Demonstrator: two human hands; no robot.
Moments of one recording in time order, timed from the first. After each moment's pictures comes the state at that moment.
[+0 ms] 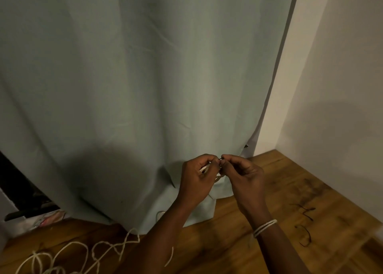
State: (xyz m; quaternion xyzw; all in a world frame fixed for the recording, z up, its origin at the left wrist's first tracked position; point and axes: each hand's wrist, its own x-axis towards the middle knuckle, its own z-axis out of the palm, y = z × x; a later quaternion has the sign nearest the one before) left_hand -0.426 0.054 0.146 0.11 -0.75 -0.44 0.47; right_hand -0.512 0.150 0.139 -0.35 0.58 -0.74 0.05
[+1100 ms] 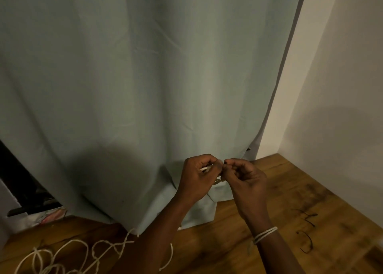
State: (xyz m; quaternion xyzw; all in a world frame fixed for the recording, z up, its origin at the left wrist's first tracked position) left_hand -0.424 0.046 0.152 0.10 -0.75 -0.47 0.44; right_hand -0.505 0.152 0.138 -0.37 0.58 -0.73 0.00
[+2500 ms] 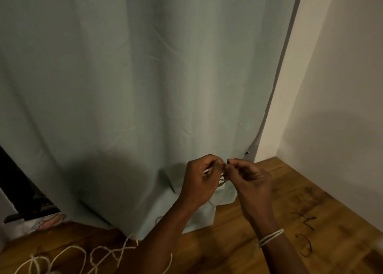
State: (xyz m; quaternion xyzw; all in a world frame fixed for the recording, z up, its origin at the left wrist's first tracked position) left_hand -0.429 0.054 0.158 0.07 -0.74 -0.46 0.47; right_hand -0.502 0.162 0.159 -0.36 0.57 -0.74 0.01
